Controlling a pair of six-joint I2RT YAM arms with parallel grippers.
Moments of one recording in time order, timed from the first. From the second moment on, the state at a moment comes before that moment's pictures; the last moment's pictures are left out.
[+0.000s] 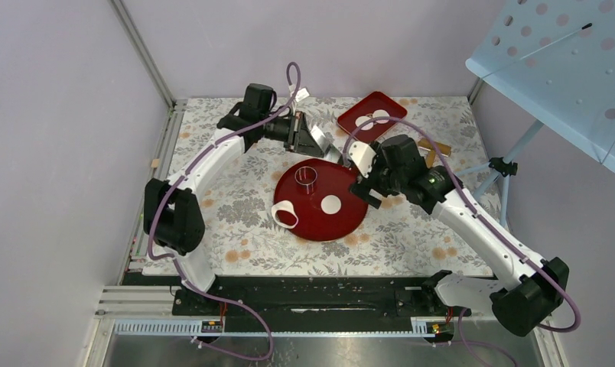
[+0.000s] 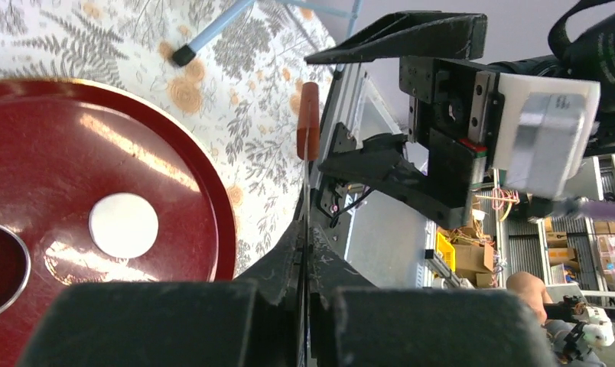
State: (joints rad) left arm -0.40 1.75 1.56 -0.45 1.10 -0.34; right arm 0.58 1.18 1.09 -0.68 -0.06 -0.60
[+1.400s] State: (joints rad) left arm -0.31 1.66 0.84 1.09 0.83 -1.36; right arm 0.21 1.45 0.83 0.82 -0.69 1.15
